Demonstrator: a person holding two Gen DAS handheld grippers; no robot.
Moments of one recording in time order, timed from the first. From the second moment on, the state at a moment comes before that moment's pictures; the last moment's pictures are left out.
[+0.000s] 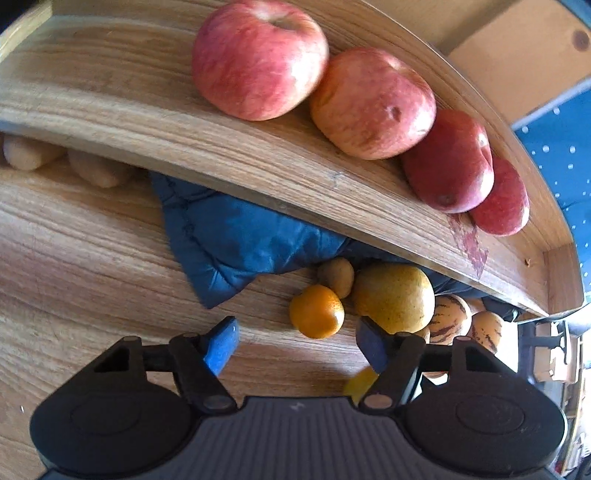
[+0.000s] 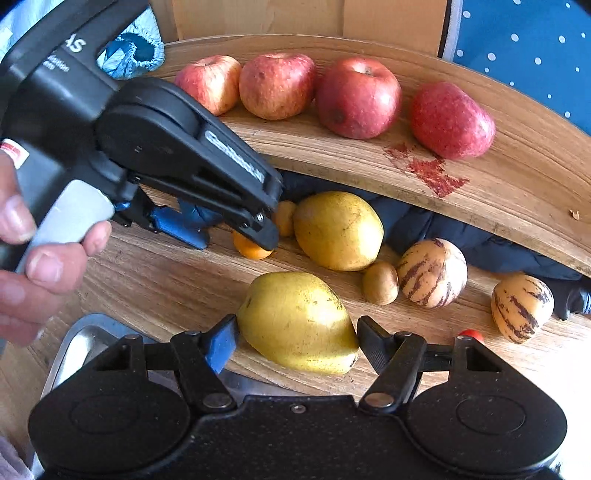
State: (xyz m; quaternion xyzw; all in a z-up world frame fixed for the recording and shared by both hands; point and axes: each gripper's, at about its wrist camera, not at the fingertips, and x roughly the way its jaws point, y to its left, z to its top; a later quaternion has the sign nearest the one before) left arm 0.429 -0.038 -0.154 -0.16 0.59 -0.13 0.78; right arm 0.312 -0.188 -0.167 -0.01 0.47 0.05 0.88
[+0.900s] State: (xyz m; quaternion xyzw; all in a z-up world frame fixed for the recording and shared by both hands) left arm 0.411 -0.067 -0.154 -0.08 0.58 -0.15 0.80; right arm 0.329 -0.172 -0.187 -0.14 0.44 0.08 0.89
